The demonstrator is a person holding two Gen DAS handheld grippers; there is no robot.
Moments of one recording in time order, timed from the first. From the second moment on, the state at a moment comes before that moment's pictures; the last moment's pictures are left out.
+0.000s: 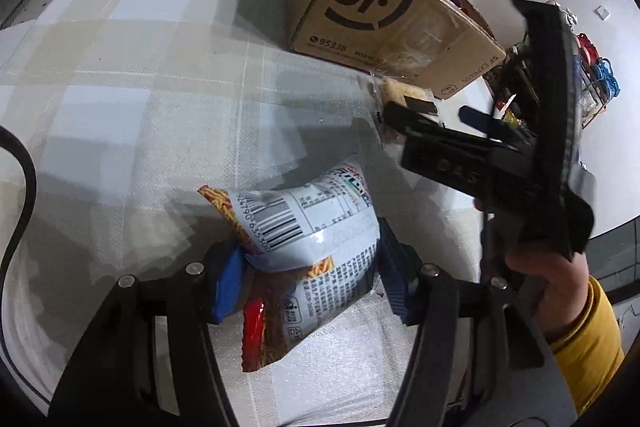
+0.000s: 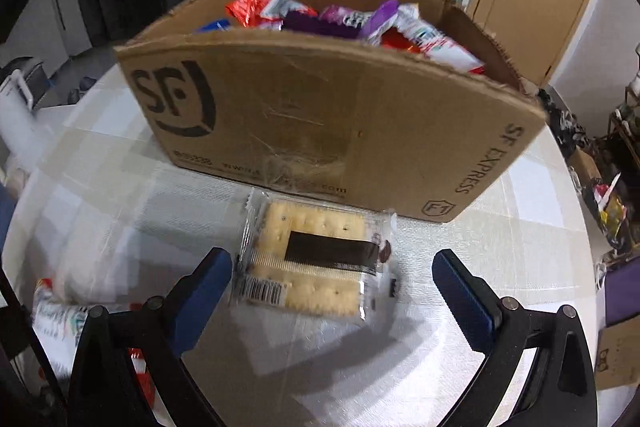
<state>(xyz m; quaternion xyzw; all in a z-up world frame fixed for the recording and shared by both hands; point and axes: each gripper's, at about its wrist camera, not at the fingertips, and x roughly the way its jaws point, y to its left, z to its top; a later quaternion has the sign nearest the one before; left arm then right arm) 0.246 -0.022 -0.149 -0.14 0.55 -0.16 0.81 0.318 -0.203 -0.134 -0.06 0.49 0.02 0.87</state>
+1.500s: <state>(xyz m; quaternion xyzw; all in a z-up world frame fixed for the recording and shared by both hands) 0.241 -0.024 -0.149 -0.15 0.55 -0.17 0.80 0.237 -0.235 -0.115 0.00 0.49 0.17 0.86</state>
